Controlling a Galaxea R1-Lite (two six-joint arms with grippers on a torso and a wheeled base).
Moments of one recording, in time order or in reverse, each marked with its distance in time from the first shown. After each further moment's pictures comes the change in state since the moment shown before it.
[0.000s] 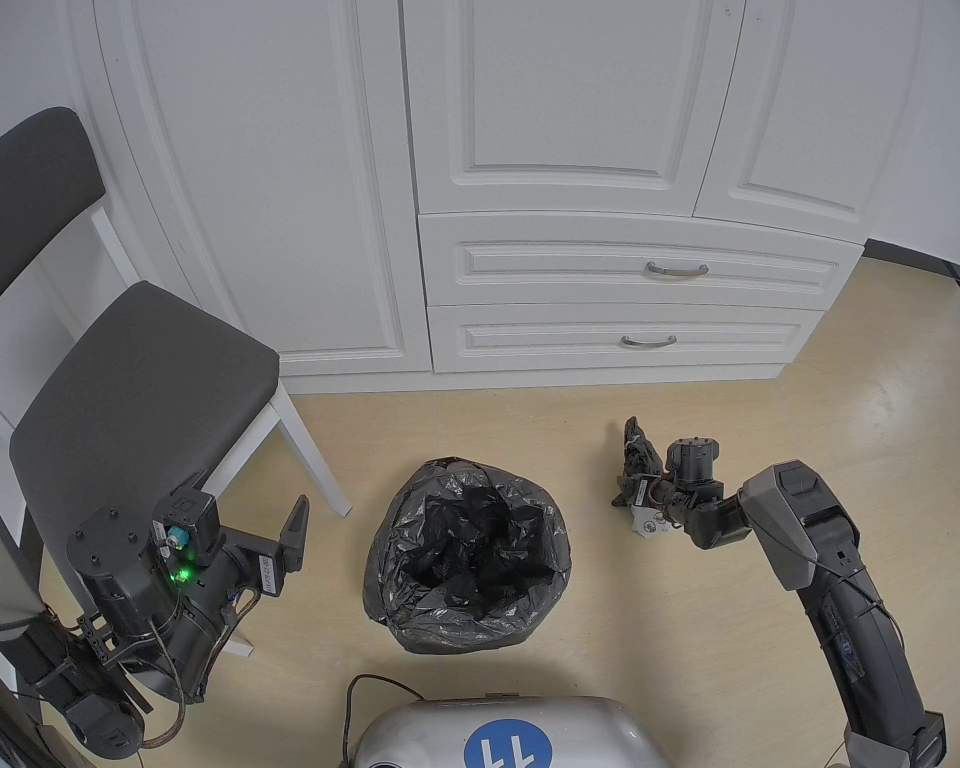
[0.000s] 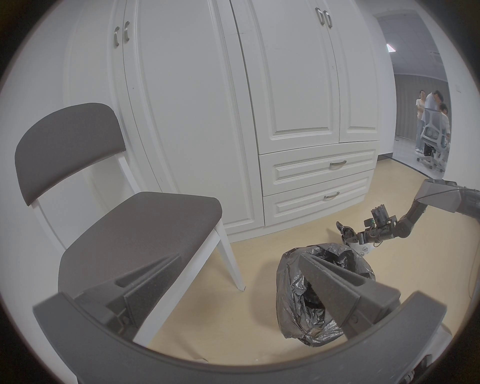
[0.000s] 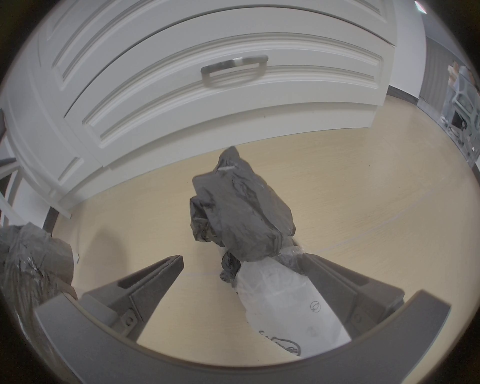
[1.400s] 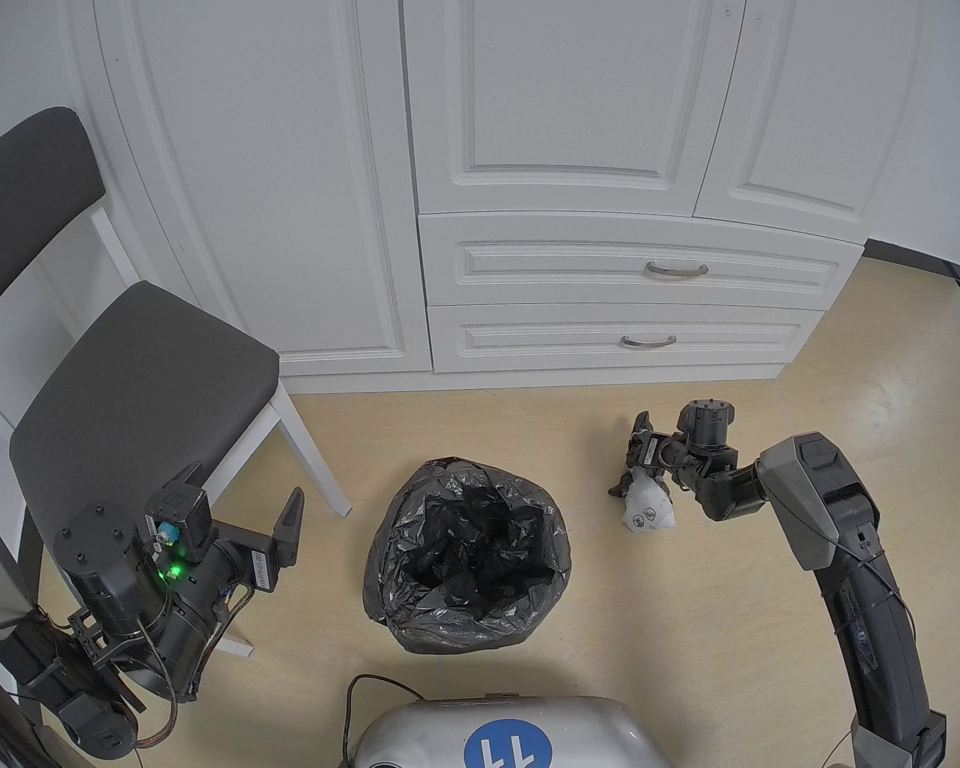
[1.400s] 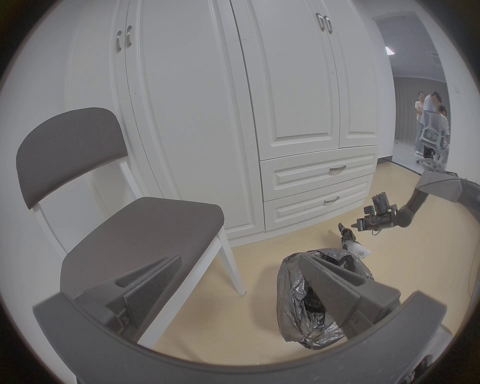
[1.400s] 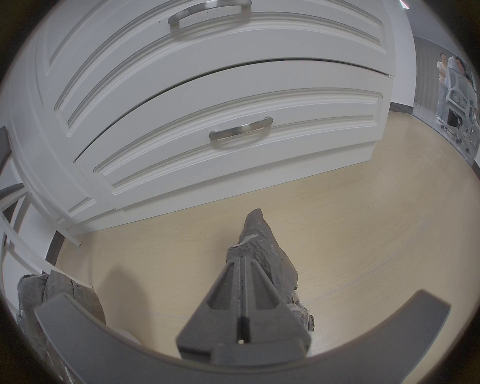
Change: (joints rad) left arm 0.002 -0.032 0.000 0.001 -0.007 0.015; right arm -0.009 -0.117 0.036 -0.059 -0.003 0.011
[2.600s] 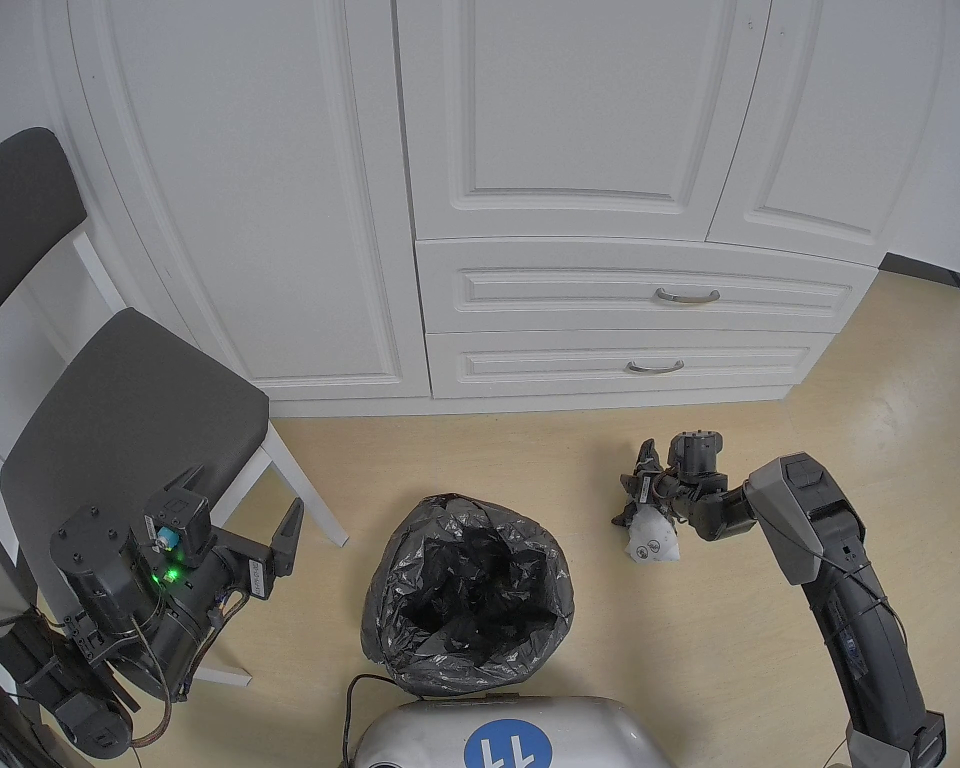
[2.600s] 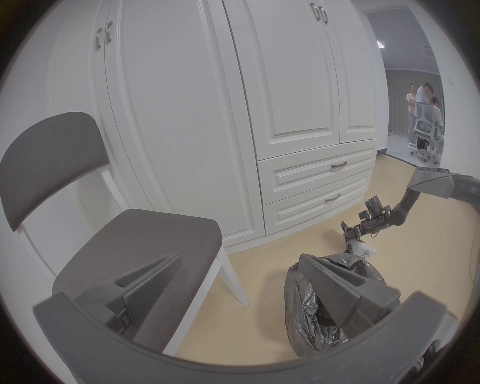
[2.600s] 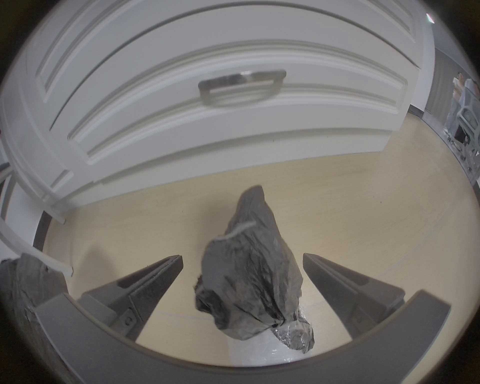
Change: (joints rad) left arm 0.031 -0.004 0.022 0.000 -0.072 0.048; right arm 0.000 0.089 -0.034 0.111 -0.005 -0.078
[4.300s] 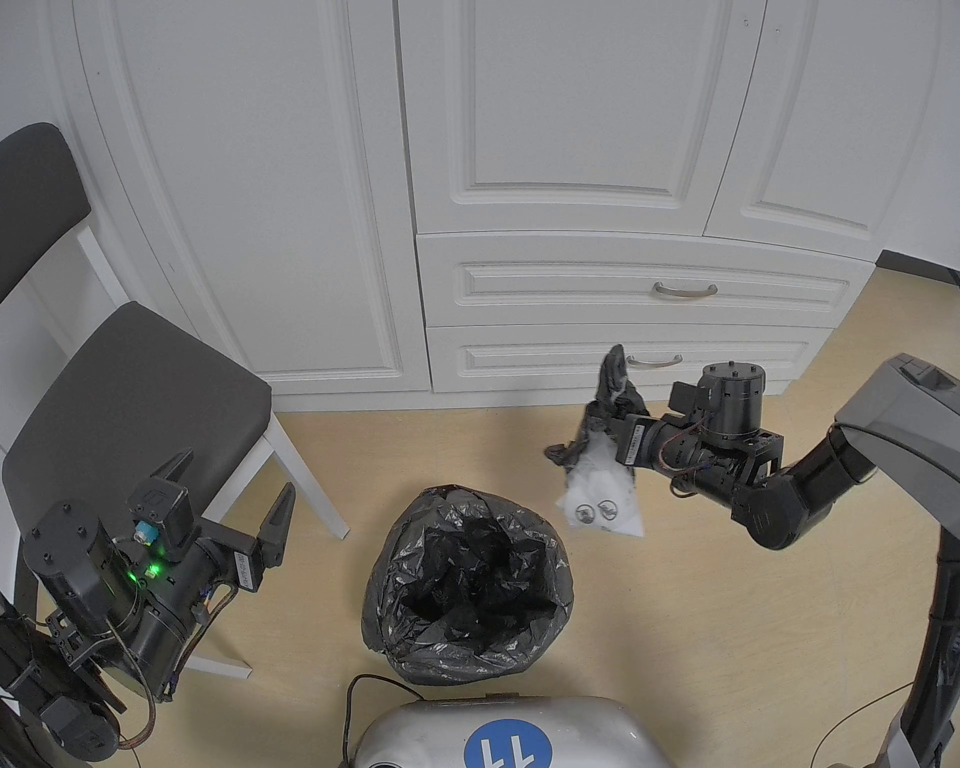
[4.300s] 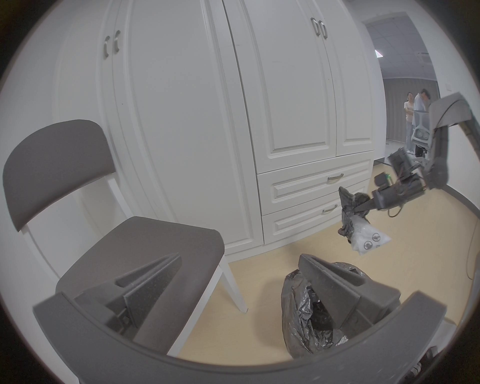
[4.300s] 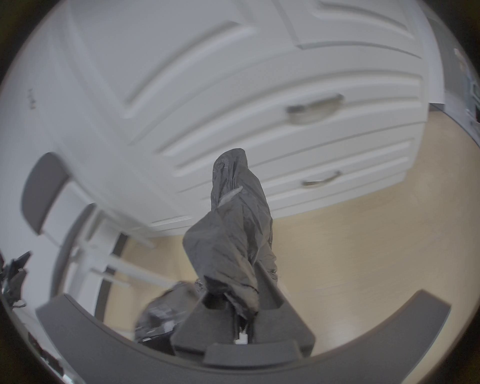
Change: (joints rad) left arm -0.013 -0.070 0.003 0.000 -0.006 0.011; right arm 0.239 -0.788 0.965 -0.399 0.071 0.161
